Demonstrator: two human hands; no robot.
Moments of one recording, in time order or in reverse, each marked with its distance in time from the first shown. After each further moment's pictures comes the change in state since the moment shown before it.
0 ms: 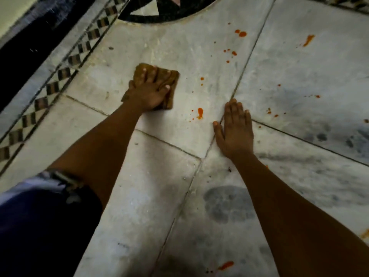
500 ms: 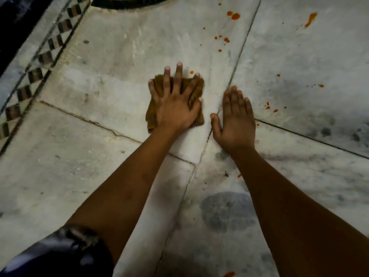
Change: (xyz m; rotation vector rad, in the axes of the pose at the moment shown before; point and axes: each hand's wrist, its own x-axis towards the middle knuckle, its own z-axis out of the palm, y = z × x) left_hand -0.024 0.091 0.052 0.155 0.294 0.154; right_hand 0.019 0.013 0.006 -0.026 0.095 0.005
